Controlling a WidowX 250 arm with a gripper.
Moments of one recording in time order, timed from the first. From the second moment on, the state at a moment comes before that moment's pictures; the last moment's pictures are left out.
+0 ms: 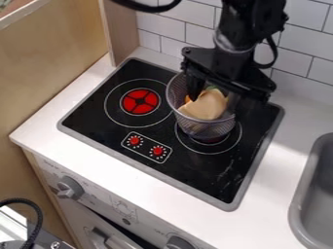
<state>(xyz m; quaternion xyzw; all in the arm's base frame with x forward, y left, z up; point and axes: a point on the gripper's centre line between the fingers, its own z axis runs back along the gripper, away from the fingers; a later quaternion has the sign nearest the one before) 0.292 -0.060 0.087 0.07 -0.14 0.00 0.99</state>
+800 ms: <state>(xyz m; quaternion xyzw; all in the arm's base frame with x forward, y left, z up) 0.297 -0.044 0.076 0.09 -0.17 -0.03 0.98</state>
